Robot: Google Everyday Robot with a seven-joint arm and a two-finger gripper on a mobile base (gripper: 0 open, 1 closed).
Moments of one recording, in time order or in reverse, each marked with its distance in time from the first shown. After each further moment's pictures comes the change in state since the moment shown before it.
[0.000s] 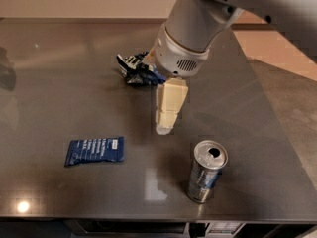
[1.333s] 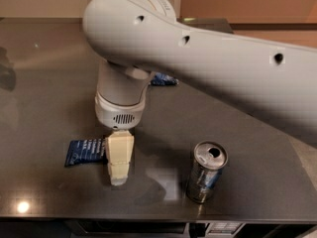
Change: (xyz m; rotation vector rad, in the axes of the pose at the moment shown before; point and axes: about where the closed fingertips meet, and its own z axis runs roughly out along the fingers) arm -0.072 0.061 0.101 -0.152 0.077 -0.079
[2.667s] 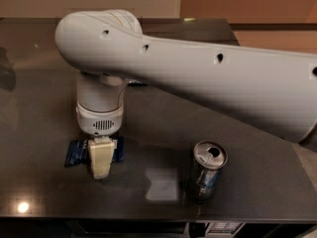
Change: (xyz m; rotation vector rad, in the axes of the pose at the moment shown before) arm -0.023 -0.004 0.040 -0.098 0.036 -0.037
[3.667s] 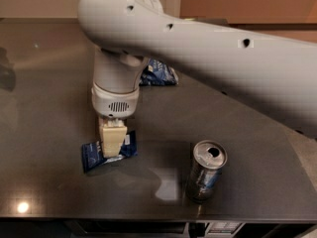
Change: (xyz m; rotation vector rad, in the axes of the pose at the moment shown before) arm 0.016 -0.007 -0.033 0.011 -0.034 0.039
